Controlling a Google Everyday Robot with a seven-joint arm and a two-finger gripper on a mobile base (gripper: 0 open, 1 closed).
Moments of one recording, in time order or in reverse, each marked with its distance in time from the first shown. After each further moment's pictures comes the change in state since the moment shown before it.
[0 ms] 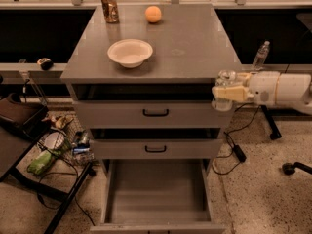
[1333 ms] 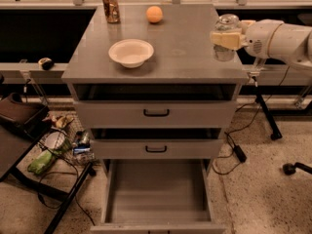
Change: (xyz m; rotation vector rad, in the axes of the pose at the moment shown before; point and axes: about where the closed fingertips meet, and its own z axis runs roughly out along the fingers) arm -0.147 -0.059 0.007 0.276 -0.142 -0.097
